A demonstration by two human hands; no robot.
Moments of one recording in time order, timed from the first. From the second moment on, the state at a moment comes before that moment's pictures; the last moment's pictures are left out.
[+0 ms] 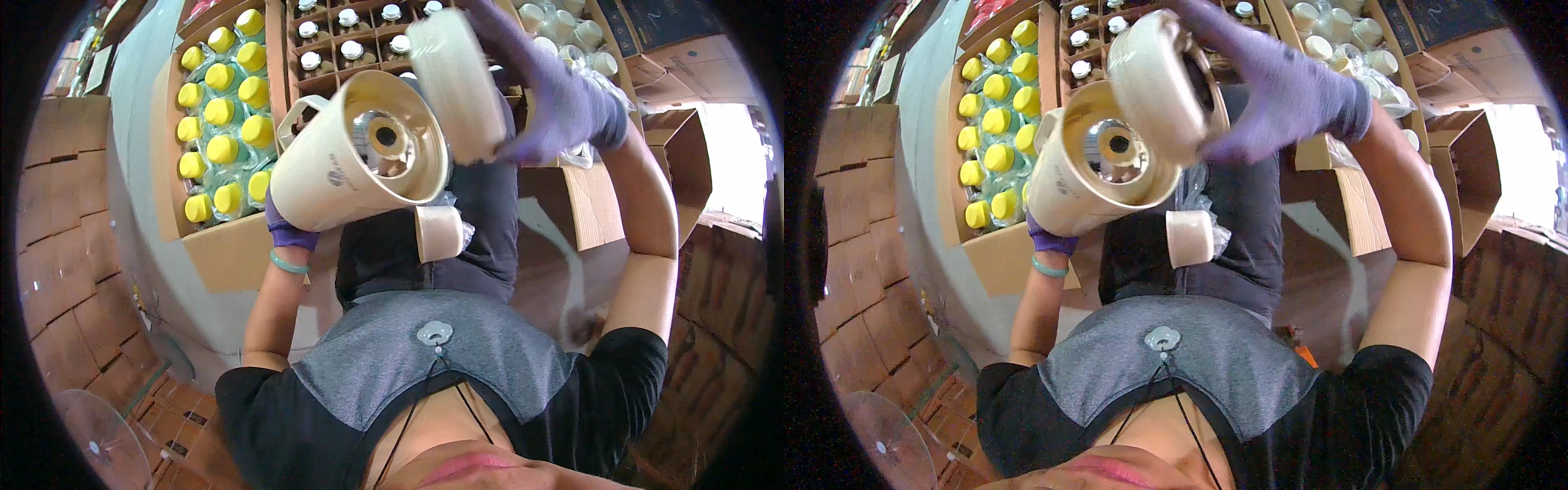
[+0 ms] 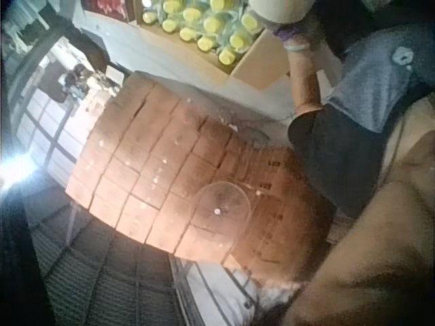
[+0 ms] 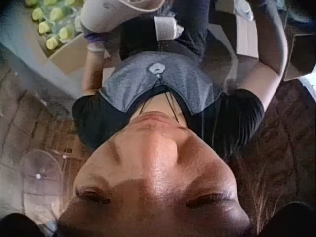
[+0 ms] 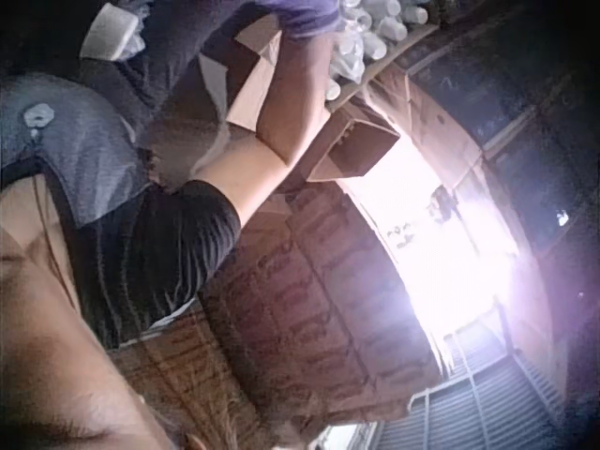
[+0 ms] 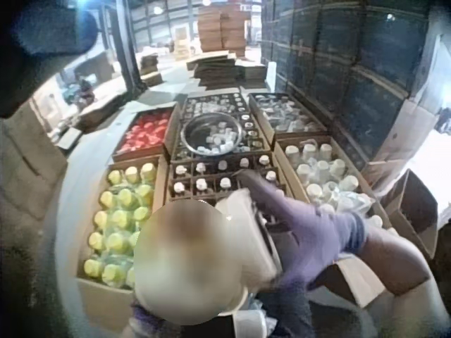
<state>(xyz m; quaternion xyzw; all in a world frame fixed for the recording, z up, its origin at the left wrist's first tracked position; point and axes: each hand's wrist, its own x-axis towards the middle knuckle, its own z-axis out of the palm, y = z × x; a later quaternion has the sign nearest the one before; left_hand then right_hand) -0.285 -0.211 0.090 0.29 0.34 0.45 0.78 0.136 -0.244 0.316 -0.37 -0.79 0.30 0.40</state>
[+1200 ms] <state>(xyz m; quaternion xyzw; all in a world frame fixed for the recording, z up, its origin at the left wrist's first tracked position) -0.188 -0.173 0.199 0.32 0.33 0.20 0.86 0.129 -0.332 0.345 -0.33 -0.90 0.07 0.26</state>
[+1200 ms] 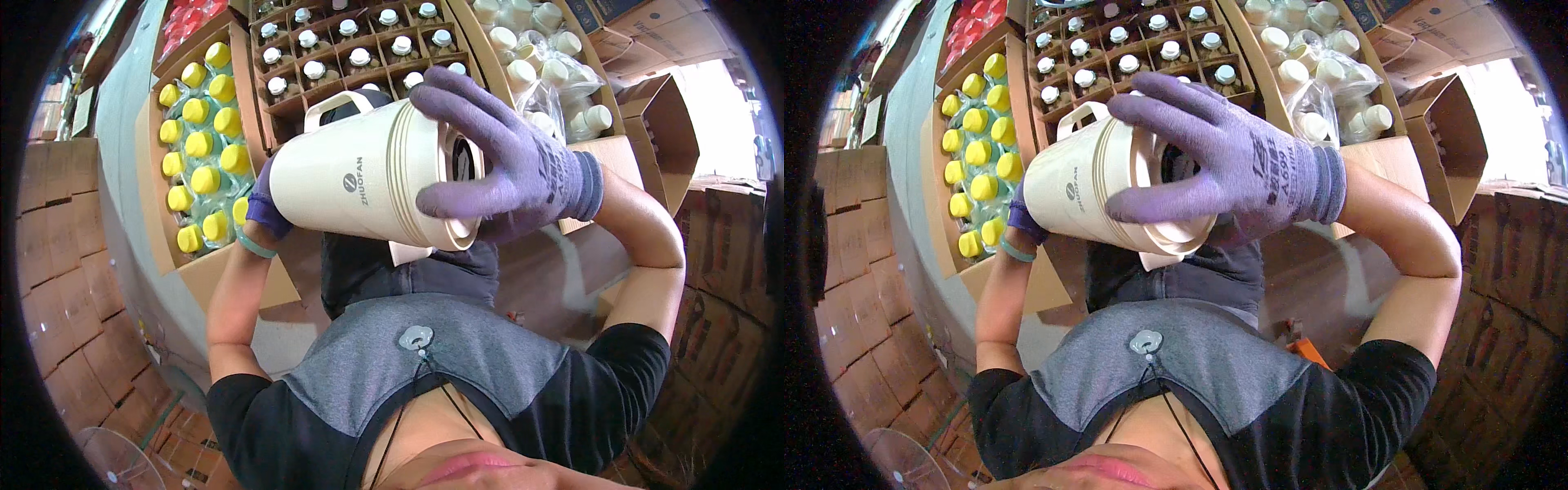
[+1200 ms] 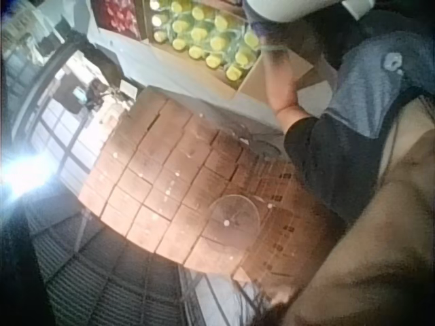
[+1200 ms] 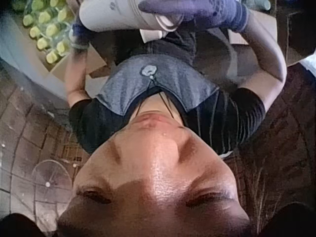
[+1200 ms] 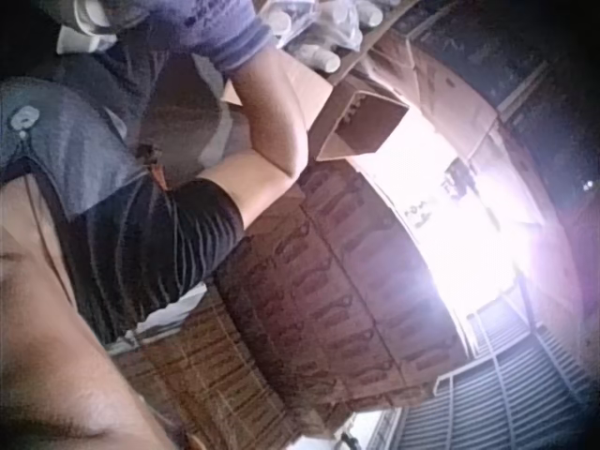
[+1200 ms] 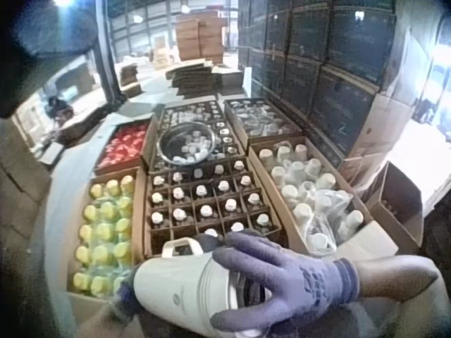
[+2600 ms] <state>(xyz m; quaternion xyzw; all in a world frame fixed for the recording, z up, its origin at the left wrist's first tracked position) -0.169 -0.149 0.195 0.35 0.29 0.22 0.86 0.108 -0.298 0.378 -0.18 -0.95 -0.08 0.24</state>
